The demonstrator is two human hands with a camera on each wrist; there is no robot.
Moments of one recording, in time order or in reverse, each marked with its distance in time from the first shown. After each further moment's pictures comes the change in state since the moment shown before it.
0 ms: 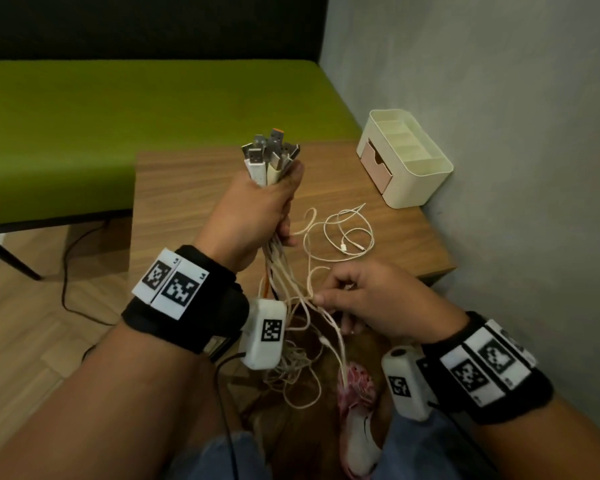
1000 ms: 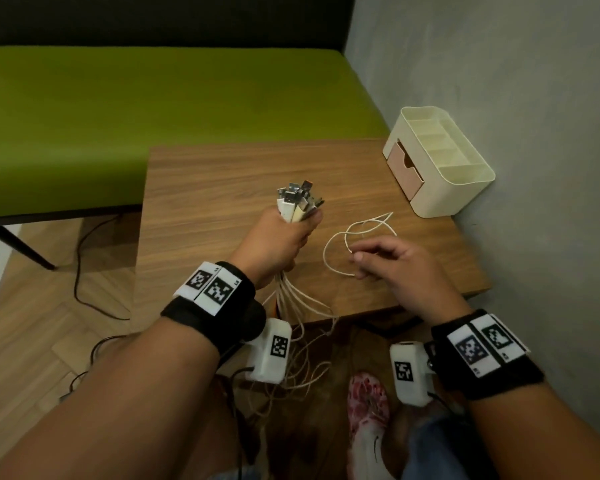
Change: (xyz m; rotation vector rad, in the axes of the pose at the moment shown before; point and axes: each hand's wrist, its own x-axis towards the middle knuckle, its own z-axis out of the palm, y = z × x) left_hand 0.045 -0.074 -0.009 0.055 0.014 -0.261; right_hand 0.074 0.053 -0.016 0.300 0.334 -0.051
